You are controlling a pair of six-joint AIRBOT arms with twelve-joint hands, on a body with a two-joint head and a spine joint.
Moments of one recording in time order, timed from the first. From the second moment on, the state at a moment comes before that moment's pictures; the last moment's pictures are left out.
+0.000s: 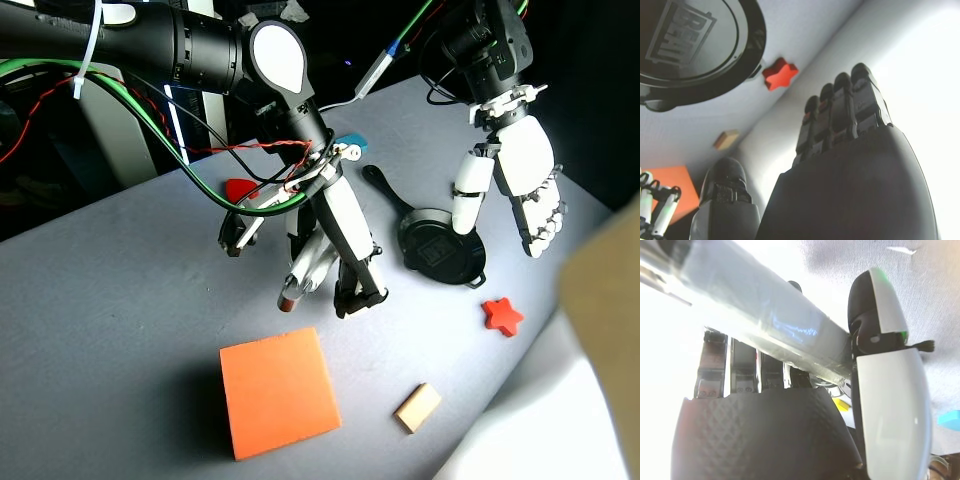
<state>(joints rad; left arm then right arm) 0.25 -0.91 1.04 -2.00 -0.72 2.65 -0.16 -1.61 1.07 -1.02 -1.00 -0.37</state>
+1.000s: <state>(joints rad) 0.25 -0.91 1.04 -2.00 -0.72 2.66 -0.18 -1.63 1.07 -1.06 -1.00 -0.36</state>
